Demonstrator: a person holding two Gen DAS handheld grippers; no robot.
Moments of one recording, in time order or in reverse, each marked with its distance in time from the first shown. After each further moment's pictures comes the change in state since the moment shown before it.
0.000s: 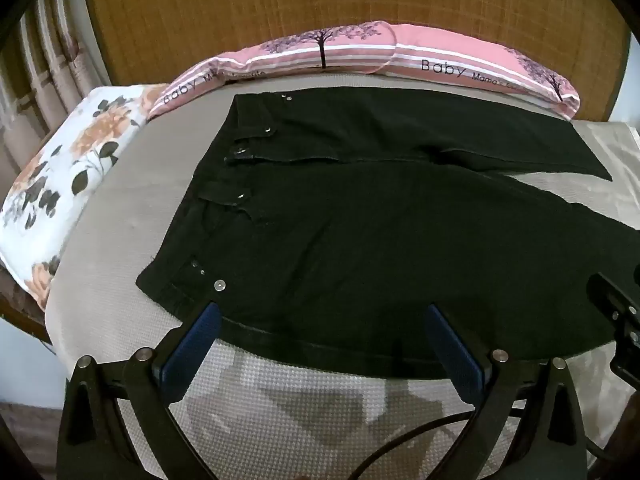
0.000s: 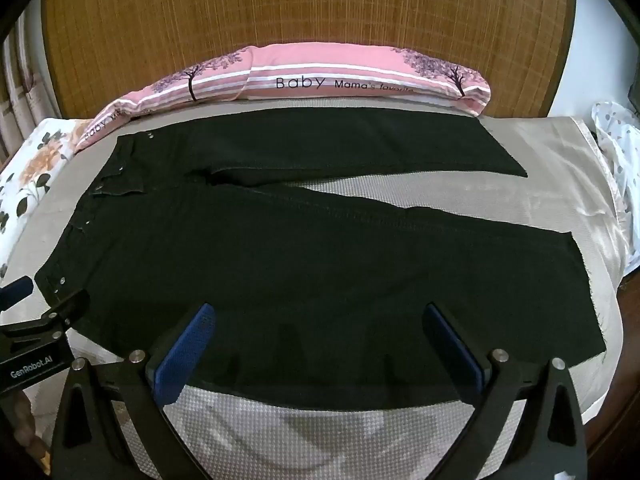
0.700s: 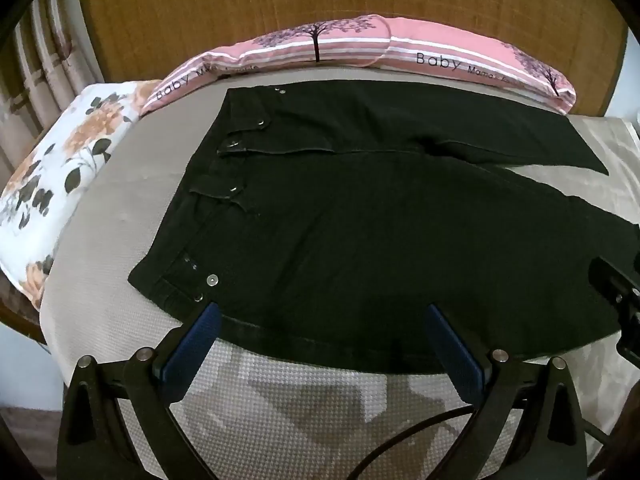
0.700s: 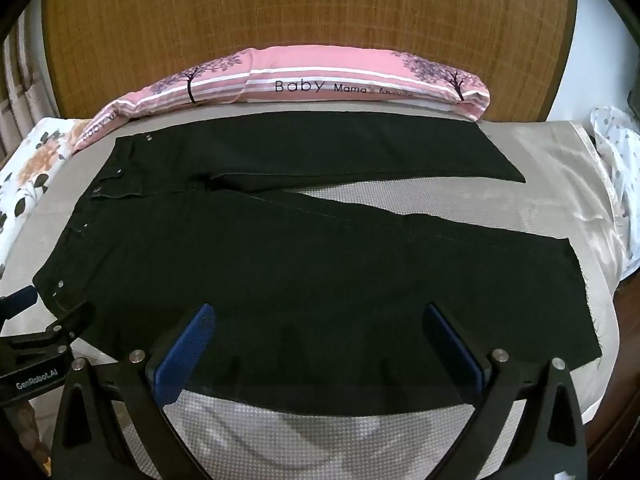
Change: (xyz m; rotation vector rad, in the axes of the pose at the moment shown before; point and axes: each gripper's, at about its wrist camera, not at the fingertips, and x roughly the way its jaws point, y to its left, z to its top) left arm 0.008 0.002 -0.007 0.007 0.019 -0.037; right arm 0.000 -0.001 0.002 -0.007 -0.011 -0.013
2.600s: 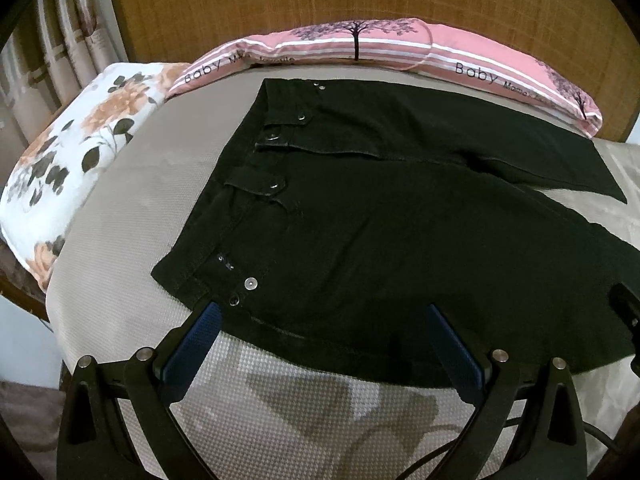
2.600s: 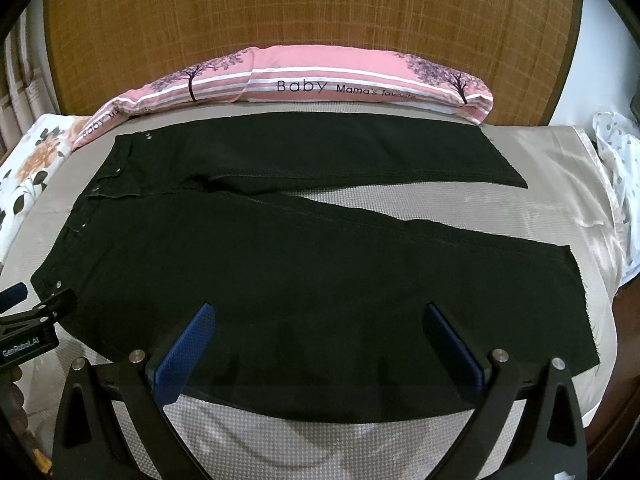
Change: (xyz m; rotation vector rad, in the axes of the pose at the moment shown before) left arm 0.004 0.029 0.012 -0.087 0.024 0.036; right arm 0.003 0.001 0.005 -0.016 0.004 -0.005
